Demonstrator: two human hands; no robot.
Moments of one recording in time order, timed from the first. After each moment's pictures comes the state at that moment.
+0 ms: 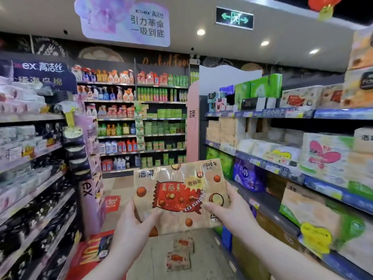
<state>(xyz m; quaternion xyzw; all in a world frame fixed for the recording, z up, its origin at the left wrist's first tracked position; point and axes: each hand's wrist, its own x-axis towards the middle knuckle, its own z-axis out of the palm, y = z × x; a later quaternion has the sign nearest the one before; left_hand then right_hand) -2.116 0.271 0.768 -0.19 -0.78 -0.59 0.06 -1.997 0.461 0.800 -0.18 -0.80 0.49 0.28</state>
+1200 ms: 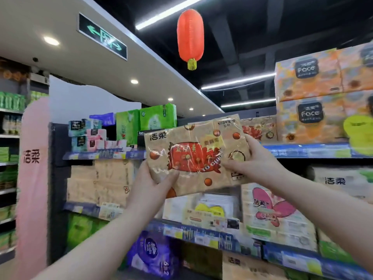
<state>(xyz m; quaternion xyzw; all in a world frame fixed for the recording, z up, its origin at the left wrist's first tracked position) -2.400 0.812 0.924 -0.57 -0.53 -0.62 -0.05 -2.167 0.838 0.973 -0.46 -0.71 0.16 0.51</state>
